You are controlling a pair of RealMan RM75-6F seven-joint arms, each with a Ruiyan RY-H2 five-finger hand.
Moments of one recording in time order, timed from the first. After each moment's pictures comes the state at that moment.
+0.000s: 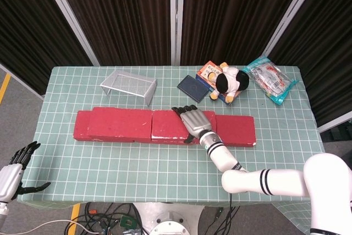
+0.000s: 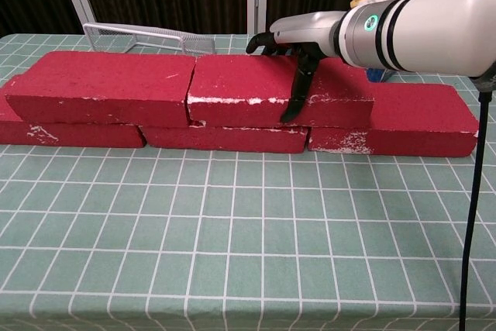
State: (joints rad) left arm -0.05 -1.13 0.07 -1.45 1.57 1.43 -0.47; right arm 1.20 -1.50 0.16 -1.63 -0.40 0.87 -0.57
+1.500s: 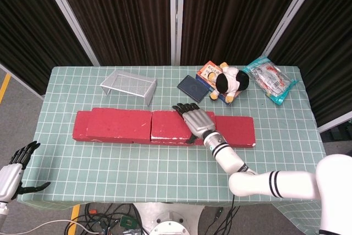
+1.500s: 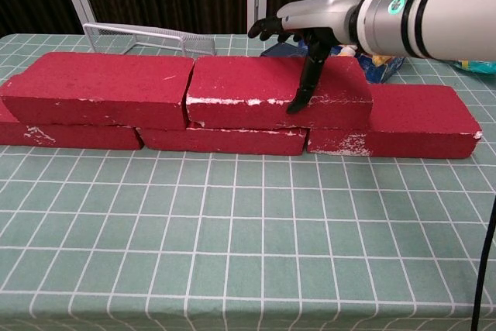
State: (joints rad) left arm -0.05 -1.12 0.07 -1.46 1.57 1.43 -0.46; right arm 1.16 -1.41 0.16 -1.73 -0.50 0.88 -0.49
